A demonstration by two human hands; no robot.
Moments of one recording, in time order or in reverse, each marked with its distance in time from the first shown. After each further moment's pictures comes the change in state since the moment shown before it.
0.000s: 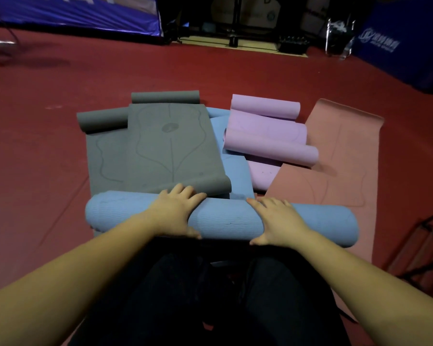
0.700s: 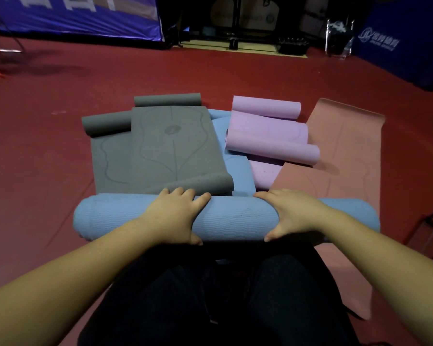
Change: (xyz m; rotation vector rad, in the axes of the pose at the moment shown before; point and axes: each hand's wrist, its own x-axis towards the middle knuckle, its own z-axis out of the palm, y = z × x) left_hand -0.044 0.026 -0.038 0.090 0.031 -0.003; right_hand -0.018 0.017 -0.050 0.117 -0.129 -0.138
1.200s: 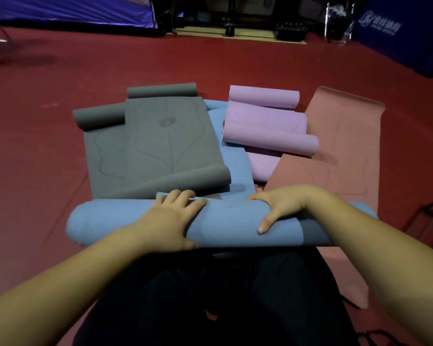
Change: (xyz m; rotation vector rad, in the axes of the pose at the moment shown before) left_hand -0.007 0.003 0.015 -0.181 -0.022 0.031; right_hand 0.040 0.019 -0.001 0.408 -0.460 0.042
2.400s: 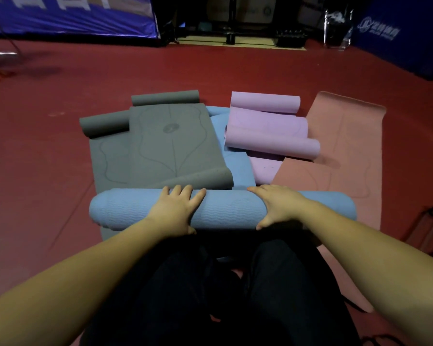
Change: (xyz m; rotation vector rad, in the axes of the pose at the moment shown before) left_hand 0.042 -0.026 0.036 0.291 0.091 -0.063; right_hand 0.022 0.007 0.023 -0.410 0.445 0.028
